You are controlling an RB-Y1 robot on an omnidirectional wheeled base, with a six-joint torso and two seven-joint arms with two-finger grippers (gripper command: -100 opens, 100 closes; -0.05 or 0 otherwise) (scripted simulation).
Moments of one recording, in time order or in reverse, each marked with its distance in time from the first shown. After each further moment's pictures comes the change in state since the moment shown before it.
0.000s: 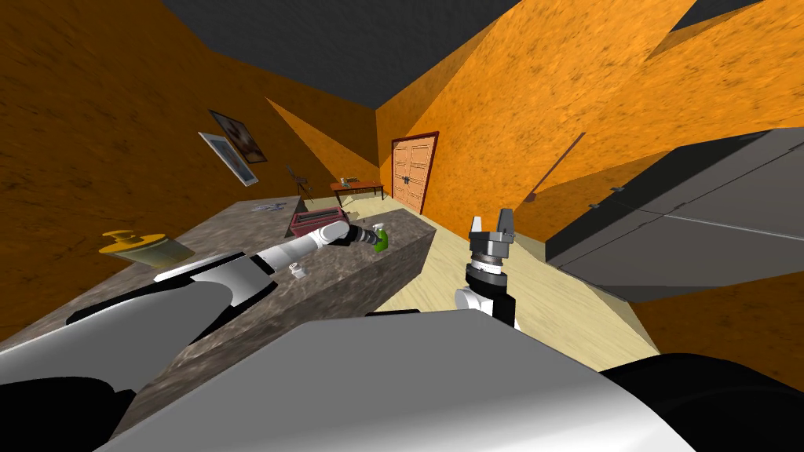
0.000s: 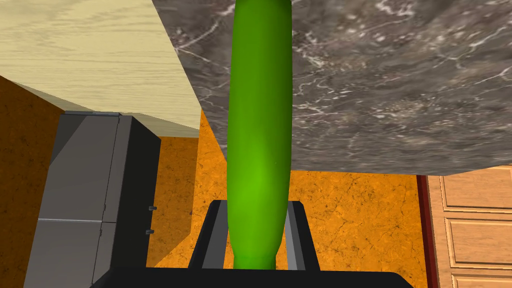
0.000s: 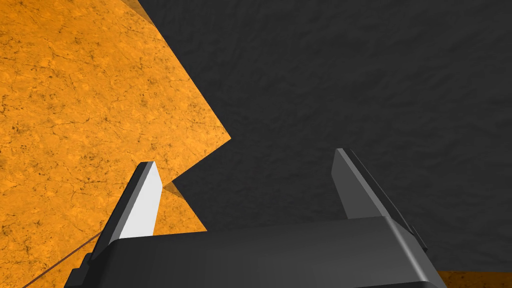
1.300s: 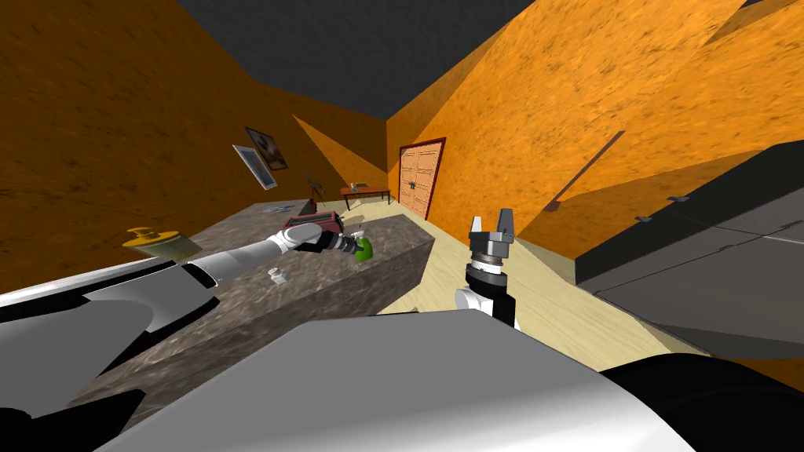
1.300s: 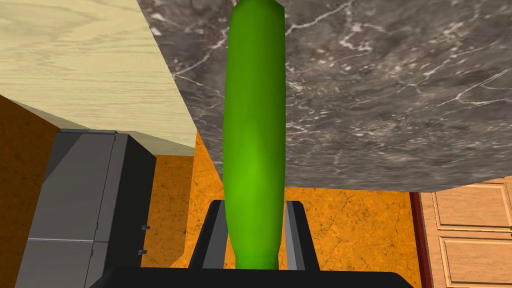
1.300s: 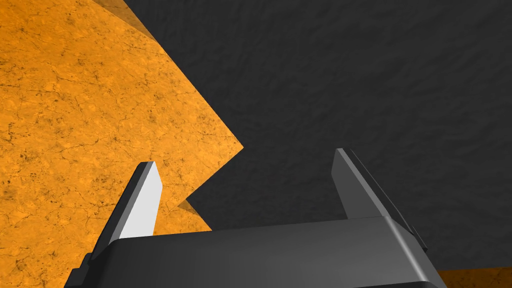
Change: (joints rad) left arm 0.093 0.256 -0.061 -0.017 0.353 -0.128 -0.341; right arm 0.000 0.000 0.000 0.000 0.000 0.000 0.000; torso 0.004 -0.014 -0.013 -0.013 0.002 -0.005
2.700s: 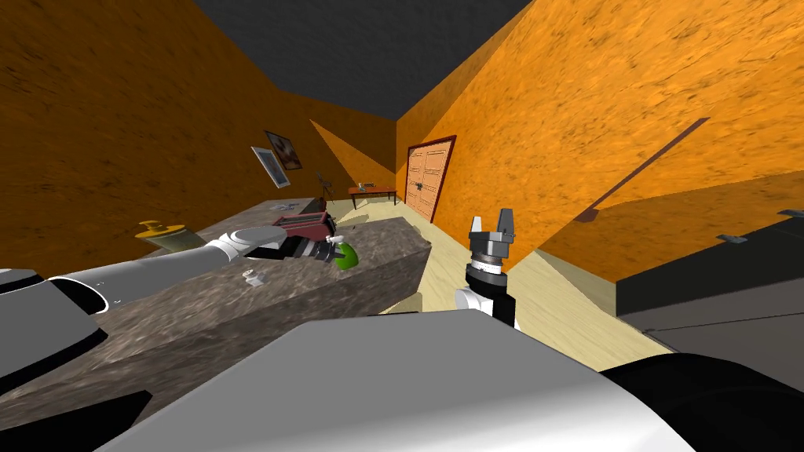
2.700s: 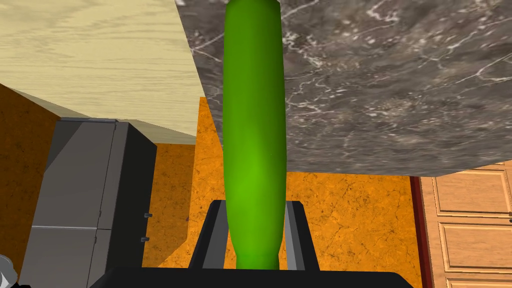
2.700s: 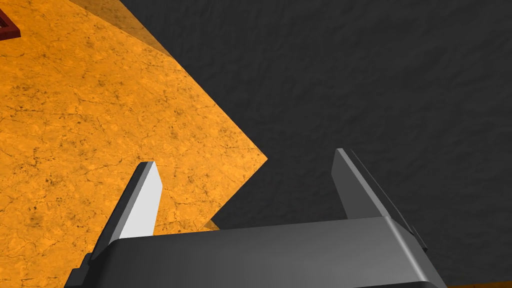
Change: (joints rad) left arm 0.094 0.253 -0.069 -0.016 0.395 -0.126 -0.404; right arm 0.000 0.000 0.000 0.000 0.000 0.000 0.000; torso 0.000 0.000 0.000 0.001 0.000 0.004
